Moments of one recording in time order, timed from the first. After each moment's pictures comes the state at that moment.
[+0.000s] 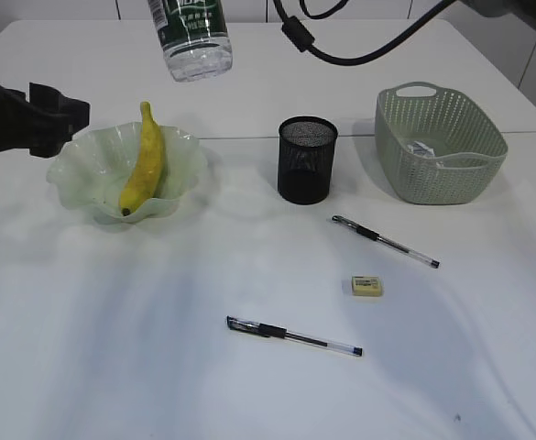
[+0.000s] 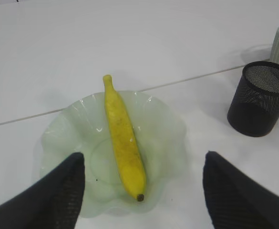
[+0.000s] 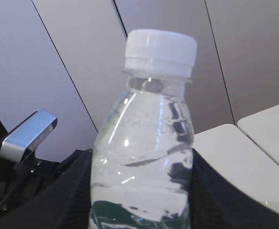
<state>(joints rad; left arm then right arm) -0.32 1.37 -0.75 -0.36 -0.16 0.30 0.24 2.39 -2.46 1.50 1.23 -1.14</state>
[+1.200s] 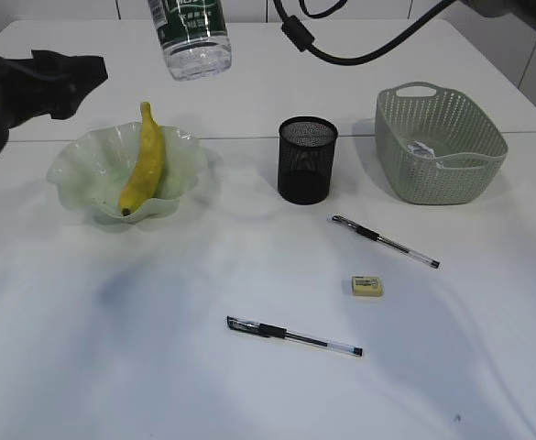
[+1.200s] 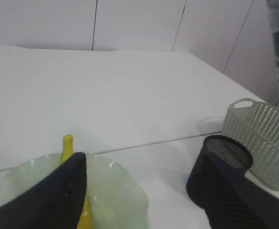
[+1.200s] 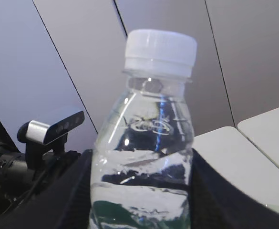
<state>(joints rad) -0.16 1.53 -0.75 0.44 -0.62 -0.57 0.24 2.39 -2.46 1.51 1.23 -1.15</state>
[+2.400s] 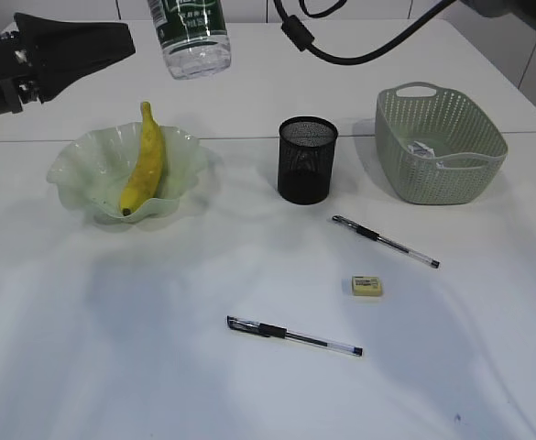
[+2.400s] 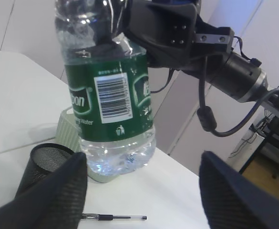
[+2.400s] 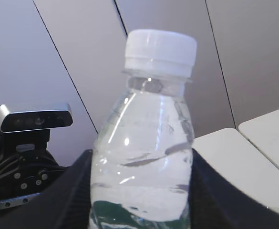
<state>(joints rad) -0.02 1.56 -0.82 1.13 -1.15 -1.26 0.24 2.39 -2.46 1.51 1.23 -1.15</state>
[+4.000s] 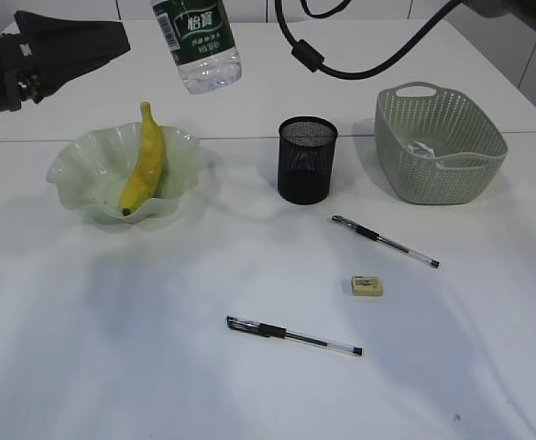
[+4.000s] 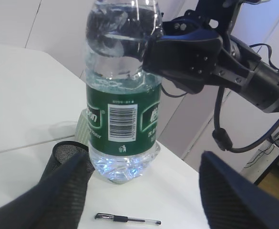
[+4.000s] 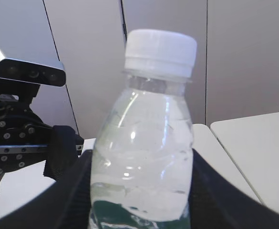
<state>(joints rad) -0.02 1.56 -0.82 1.10 -1.09 -1.28 0.24 2.39 -2.46 1.43 1.23 -1.36</state>
